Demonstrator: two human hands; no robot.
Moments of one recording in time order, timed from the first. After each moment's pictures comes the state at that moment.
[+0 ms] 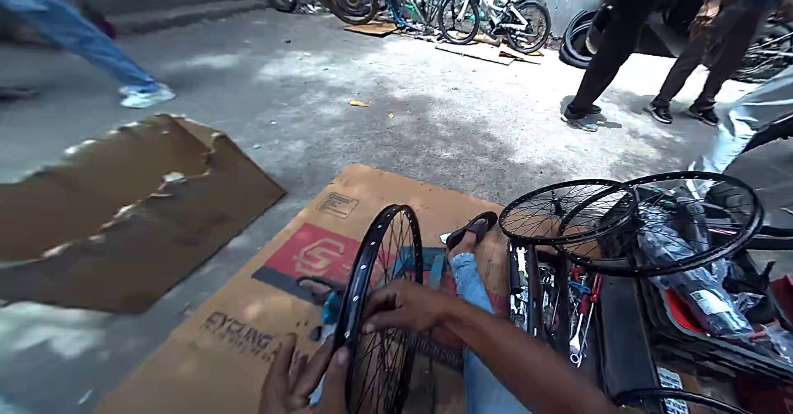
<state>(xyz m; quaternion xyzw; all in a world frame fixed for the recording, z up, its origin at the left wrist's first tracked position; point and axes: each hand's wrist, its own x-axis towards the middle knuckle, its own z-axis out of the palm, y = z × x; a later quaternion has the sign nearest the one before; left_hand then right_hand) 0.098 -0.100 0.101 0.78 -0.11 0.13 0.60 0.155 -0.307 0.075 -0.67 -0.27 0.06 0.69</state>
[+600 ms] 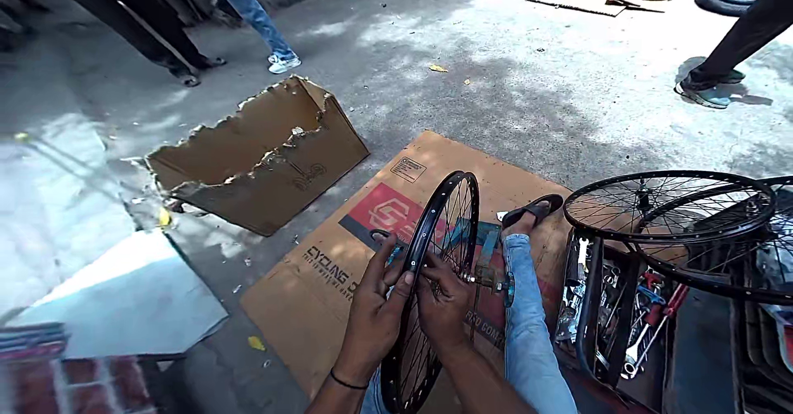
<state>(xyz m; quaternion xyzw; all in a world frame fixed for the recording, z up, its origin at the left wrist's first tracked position) 0.153 -0.093 0.116 0.77 -0.16 -0.06 0.61 0.137 -0.185 0.036 -0.60 0.05 -0.43 0.68</state>
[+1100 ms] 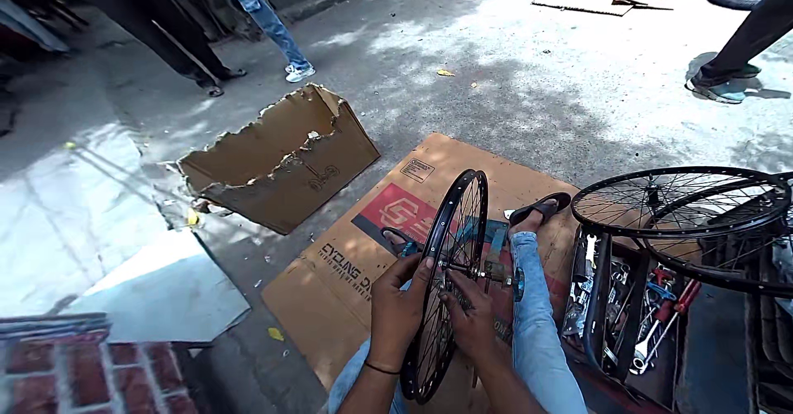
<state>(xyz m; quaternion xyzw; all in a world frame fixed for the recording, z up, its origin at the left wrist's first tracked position) 0.141 -0.103 0.116 0.83 -0.08 0.02 0.55 0.092 -0.203 -0.004 -0.68 0.03 -0.33 0.66</state>
